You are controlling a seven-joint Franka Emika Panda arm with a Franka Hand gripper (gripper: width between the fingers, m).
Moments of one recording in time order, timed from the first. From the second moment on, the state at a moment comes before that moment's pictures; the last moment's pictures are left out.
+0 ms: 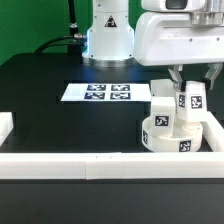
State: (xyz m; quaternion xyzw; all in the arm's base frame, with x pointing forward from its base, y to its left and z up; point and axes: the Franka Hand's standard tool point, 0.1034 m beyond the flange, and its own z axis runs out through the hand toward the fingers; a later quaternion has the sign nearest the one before) arm 0.565 0.111 0.087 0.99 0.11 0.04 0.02
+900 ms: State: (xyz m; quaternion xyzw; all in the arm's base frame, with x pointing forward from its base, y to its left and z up) arm 0.573 0.107 0.088 0.95 -0.32 0.01 -0.06
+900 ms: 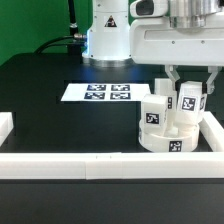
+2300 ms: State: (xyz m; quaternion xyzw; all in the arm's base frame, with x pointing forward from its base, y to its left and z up) arm 0.581 0.104 0.084 0.73 -0.68 -0.02 -0.11
